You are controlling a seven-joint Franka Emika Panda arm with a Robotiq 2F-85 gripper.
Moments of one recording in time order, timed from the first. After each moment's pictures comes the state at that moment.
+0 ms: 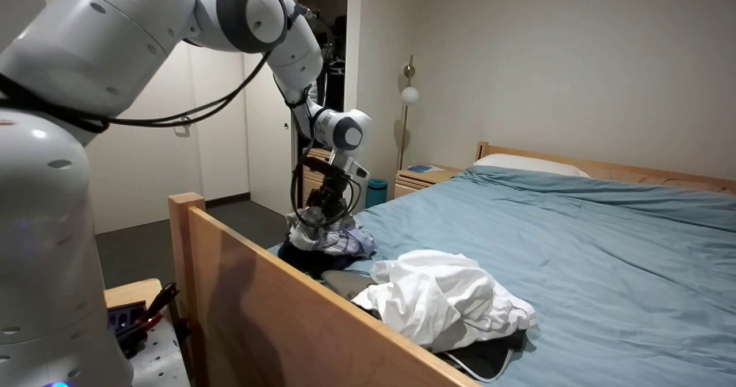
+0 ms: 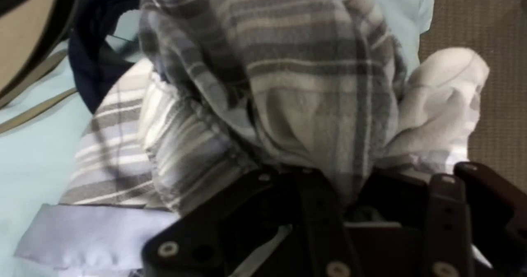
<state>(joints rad) 0.19 0.64 0.18 -1.68 0.08 1.98 0.09</state>
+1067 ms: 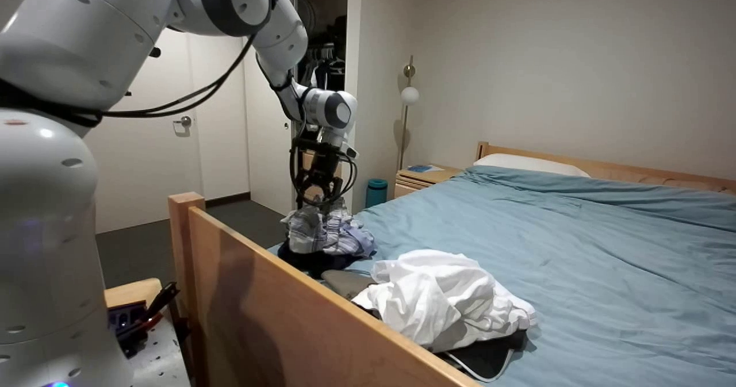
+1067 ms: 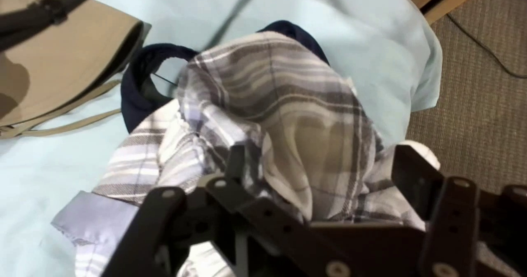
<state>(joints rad) 0.26 0.55 0.17 -1.67 -0.03 1.78 0.04</state>
